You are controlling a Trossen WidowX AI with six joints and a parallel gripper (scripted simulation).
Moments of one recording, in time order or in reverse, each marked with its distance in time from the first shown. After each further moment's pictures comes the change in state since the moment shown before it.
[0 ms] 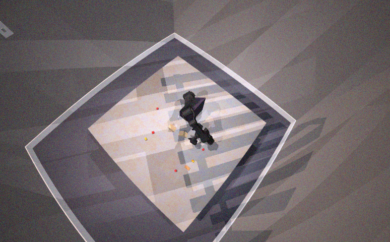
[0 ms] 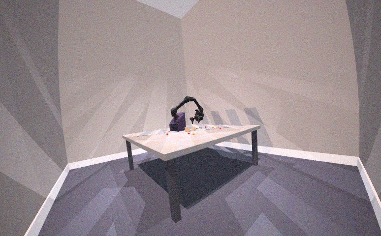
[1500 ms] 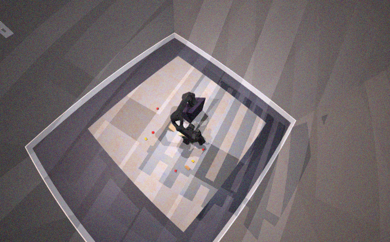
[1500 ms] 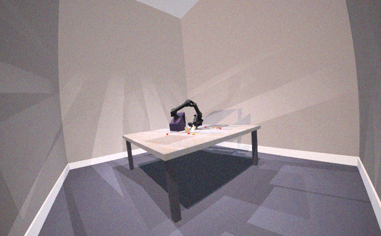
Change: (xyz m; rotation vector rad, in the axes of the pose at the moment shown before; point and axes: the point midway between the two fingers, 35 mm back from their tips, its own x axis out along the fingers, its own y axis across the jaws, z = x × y) arm 0.098 0.004 -0.009 -0.060 0.064 0.003
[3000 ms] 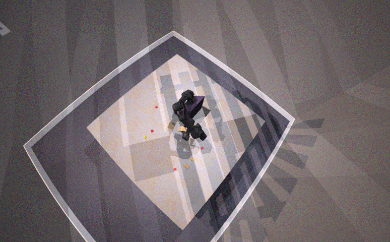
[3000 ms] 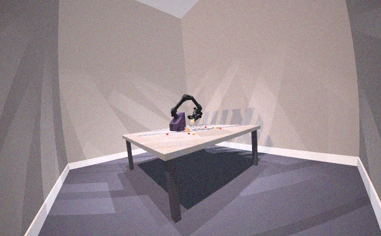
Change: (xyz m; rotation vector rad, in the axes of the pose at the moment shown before) arm -0.073 -0.006 -0.065 0.003 -0.008 -0.004
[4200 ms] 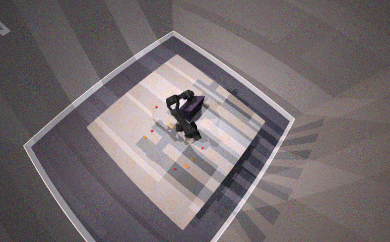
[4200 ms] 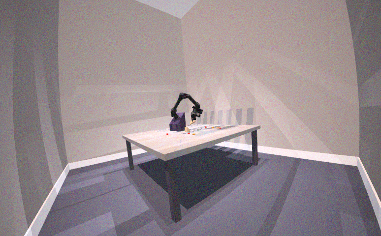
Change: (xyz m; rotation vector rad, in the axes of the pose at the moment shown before) arm 0.008 0.006 -0.007 1.117 -0.135 0.225
